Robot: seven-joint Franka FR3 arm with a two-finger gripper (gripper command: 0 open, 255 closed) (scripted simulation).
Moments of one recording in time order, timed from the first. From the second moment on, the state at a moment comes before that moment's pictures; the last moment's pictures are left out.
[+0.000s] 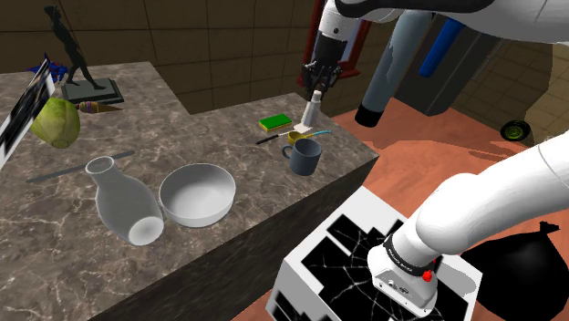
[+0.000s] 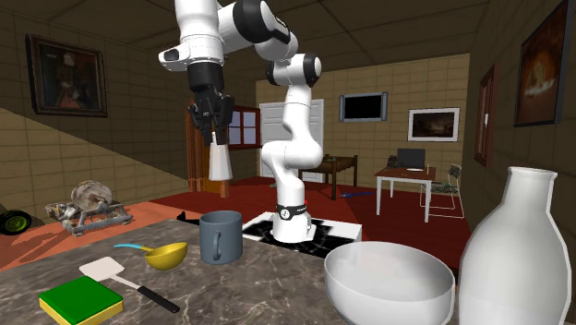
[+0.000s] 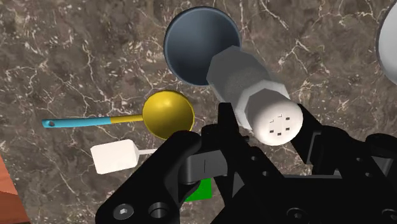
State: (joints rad) arm -0.06 -0.31 0.00 -2.07 0.12 1.74 0.14
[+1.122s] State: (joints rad) arm -0.06 -0.29 0.00 -2.28 0.12 1.96 0.12
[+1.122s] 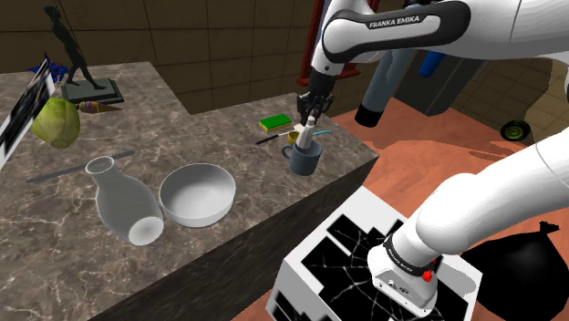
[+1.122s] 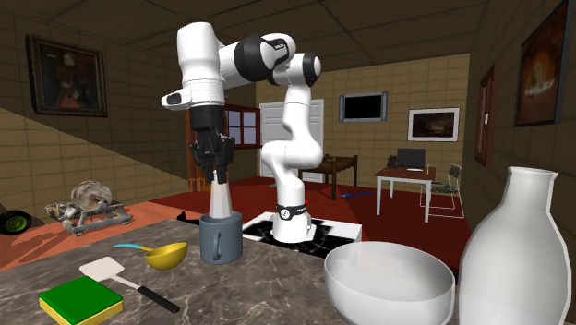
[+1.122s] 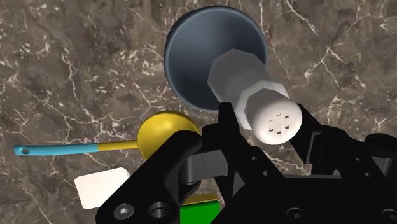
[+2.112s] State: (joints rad) arm -0.06 -0.28 0.00 -2.27 0.12 1.96 0.12
